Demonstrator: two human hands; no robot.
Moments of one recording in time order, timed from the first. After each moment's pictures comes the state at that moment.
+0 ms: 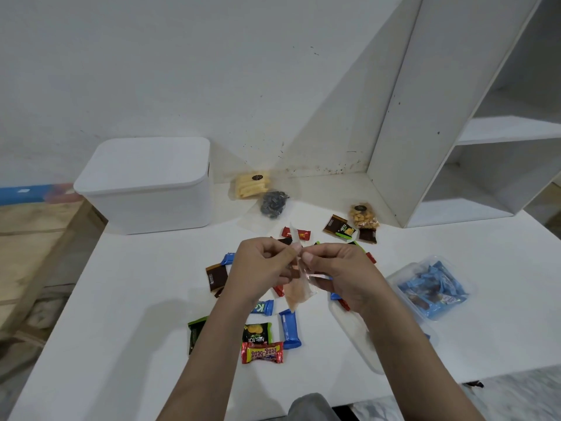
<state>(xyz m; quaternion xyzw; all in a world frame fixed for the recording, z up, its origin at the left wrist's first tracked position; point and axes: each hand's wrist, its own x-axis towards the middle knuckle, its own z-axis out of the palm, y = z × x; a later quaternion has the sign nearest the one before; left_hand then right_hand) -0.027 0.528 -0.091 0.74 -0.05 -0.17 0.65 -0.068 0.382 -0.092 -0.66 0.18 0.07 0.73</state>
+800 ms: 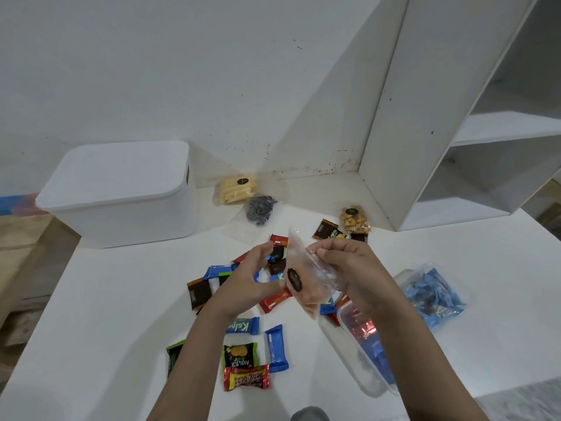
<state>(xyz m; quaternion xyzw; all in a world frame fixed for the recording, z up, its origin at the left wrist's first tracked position) 0.031 0.515 -0.155 0.78 -0.14 -0.27 0.54 -0.037 0.330 -0.103 -0.66 0.17 0.02 0.73</state>
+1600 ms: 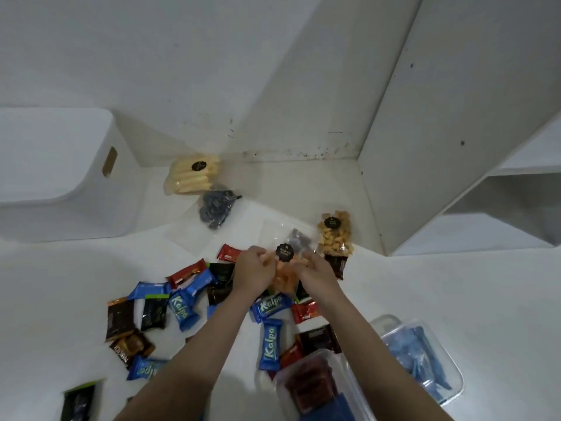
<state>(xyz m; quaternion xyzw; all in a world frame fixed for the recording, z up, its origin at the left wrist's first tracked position) 0.160 0.320 -0.295 0.89 0.07 -0.14 0.43 0.107 0.195 -0.249 -0.68 0.31 0.16 0.65</state>
